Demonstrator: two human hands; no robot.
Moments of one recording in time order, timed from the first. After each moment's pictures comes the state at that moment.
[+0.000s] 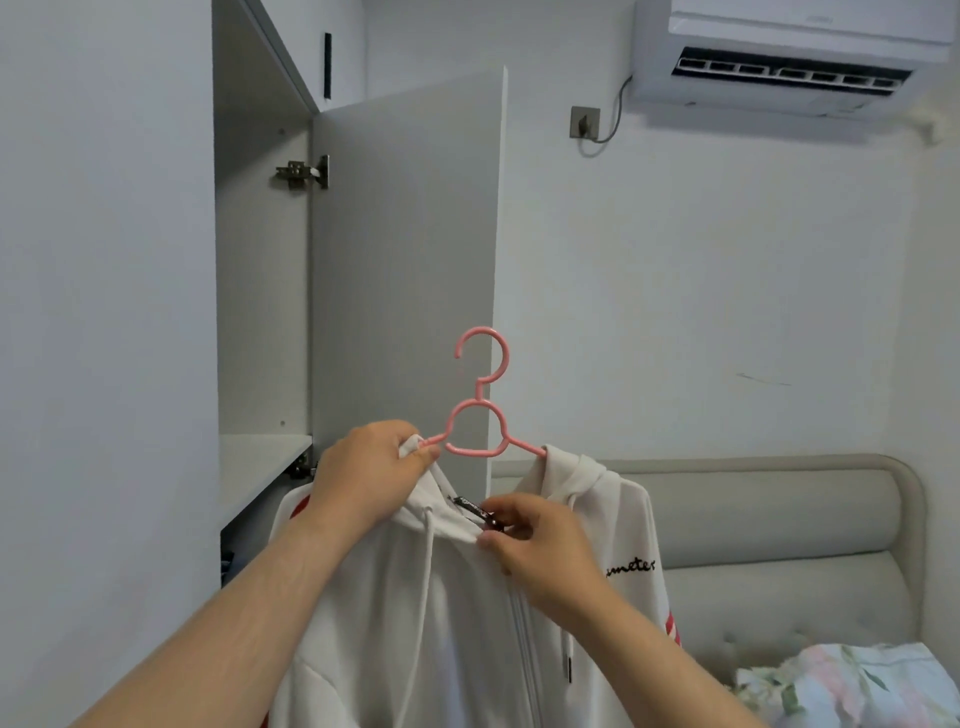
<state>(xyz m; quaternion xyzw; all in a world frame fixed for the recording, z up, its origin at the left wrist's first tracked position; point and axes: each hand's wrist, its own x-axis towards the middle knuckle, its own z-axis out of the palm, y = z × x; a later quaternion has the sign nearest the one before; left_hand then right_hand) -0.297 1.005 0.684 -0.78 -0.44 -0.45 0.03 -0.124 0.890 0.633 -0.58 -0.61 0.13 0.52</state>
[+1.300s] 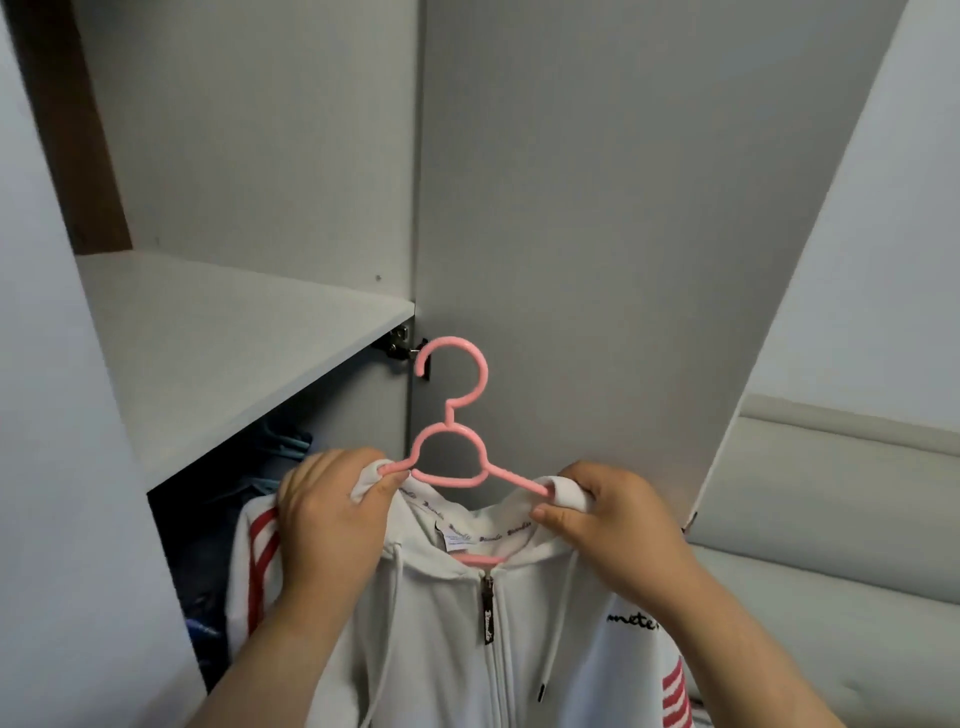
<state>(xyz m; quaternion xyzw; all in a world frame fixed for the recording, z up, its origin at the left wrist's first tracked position) -0.349 1.191 0.479 -0.59 -0.55 -0.59 0.05 -0.093 1.164 0.535 -0.60 -0.72 0.13 0.32</state>
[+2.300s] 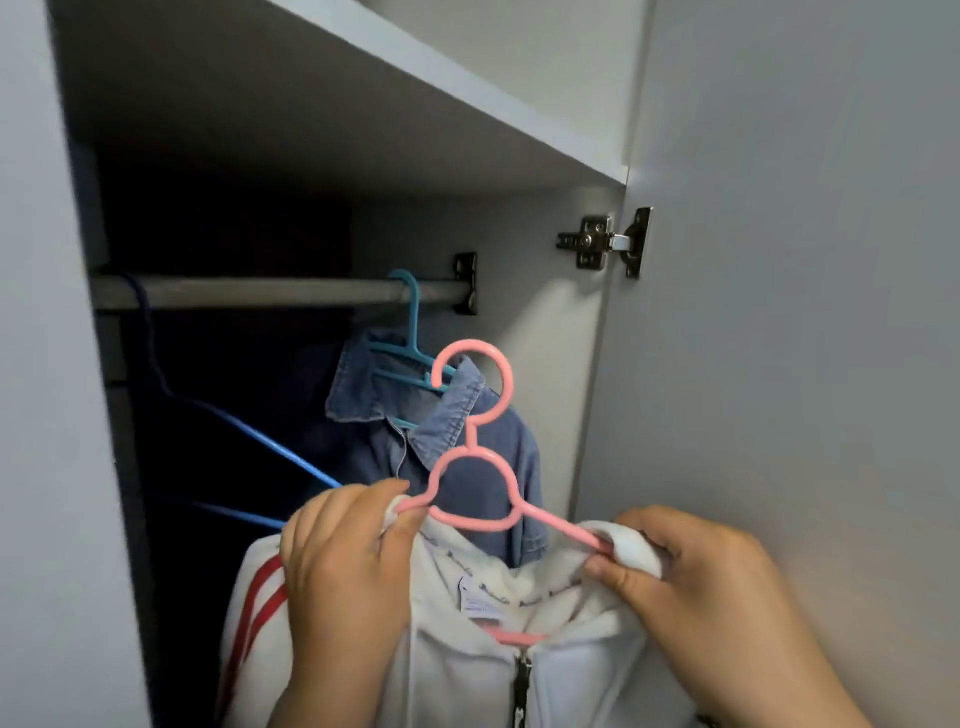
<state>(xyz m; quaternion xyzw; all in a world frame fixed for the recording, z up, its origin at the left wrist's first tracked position) -0.418 1.241 0.259 -0.46 -0.62 -0.57 0.30 -0.180 1.289 0.320 -0.43 -0.82 0.09 0.36</state>
